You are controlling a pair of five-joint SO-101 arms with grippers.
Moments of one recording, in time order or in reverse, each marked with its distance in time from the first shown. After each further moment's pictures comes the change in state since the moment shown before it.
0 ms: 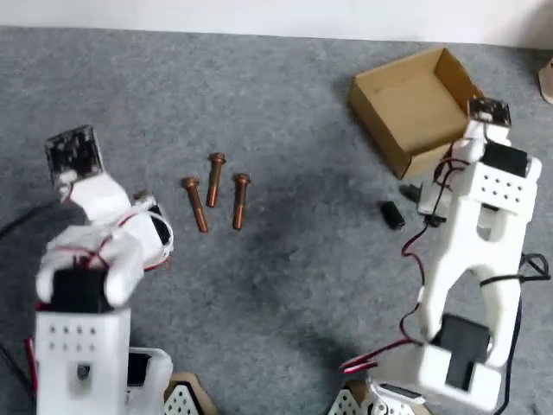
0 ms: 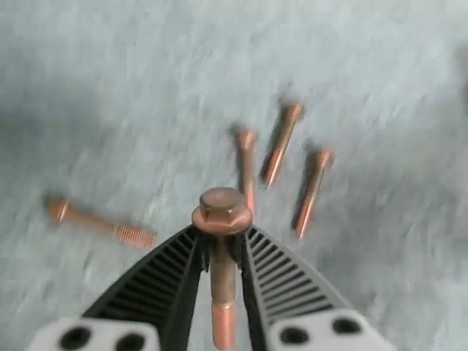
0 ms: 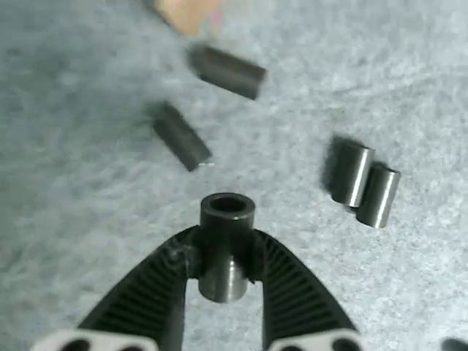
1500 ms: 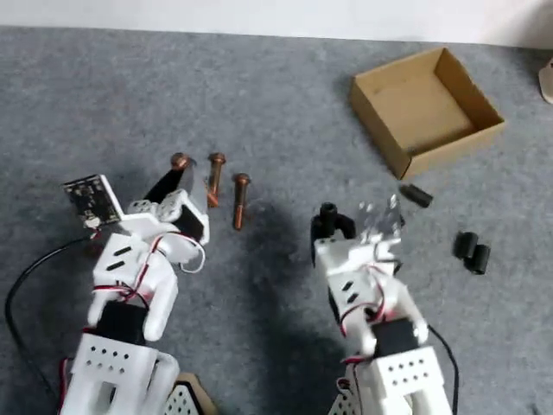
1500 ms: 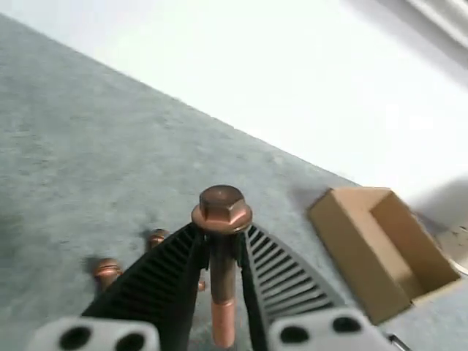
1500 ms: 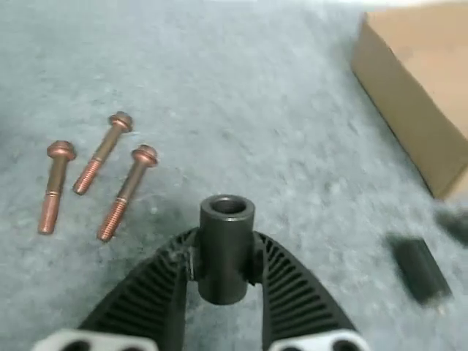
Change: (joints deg) left arm 10.9 -13.5 29.7 -48.0 9.5; right arm -33.0 -76.2 82.4 -54.8 -7.8
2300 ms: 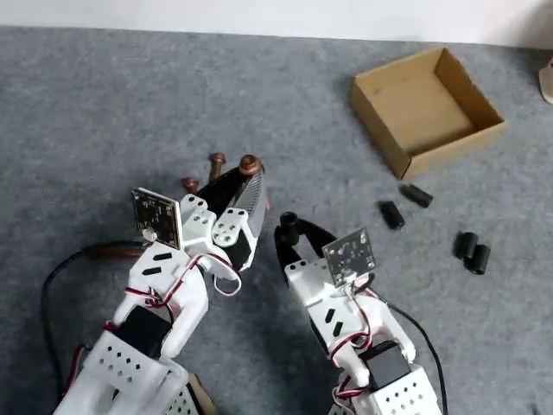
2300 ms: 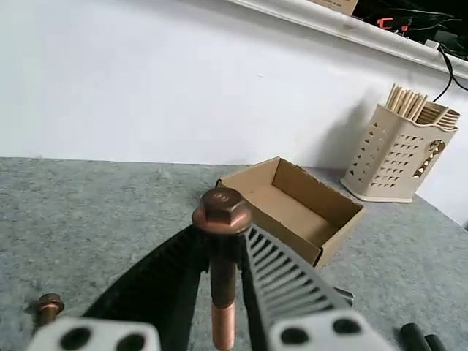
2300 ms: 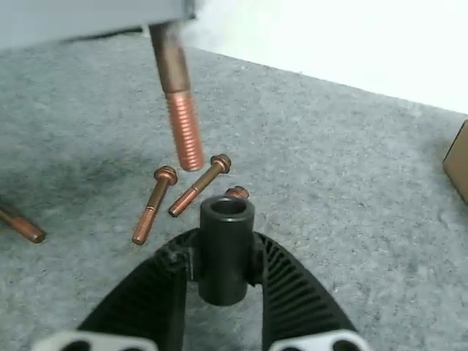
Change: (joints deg) left arm 16.9 0.0 0.0 -8.7 -14.1; right arm -11.9 -20.4 8.1 2.7 1.6
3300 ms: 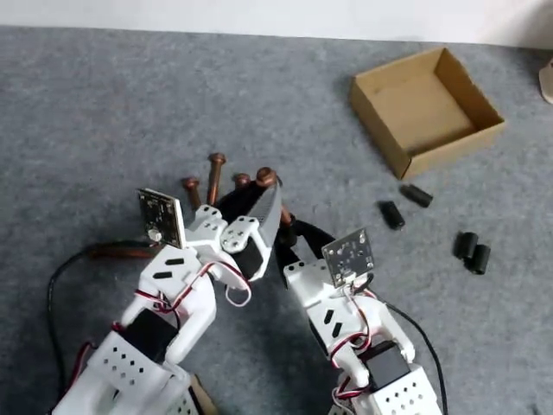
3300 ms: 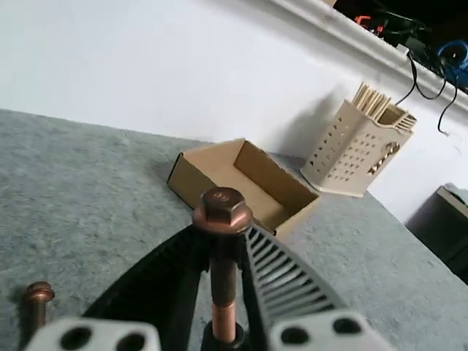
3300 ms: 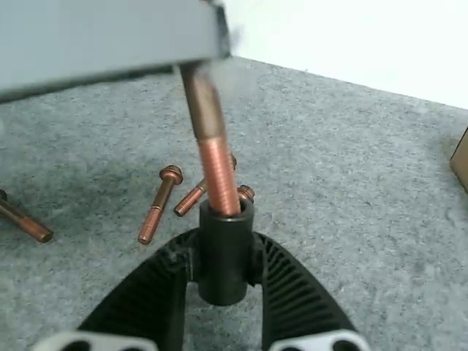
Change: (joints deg) left arm 5.5 0.0 0.9 1.5 8.6; right arm -0.5 0.0 0.0 0.0 -0.3
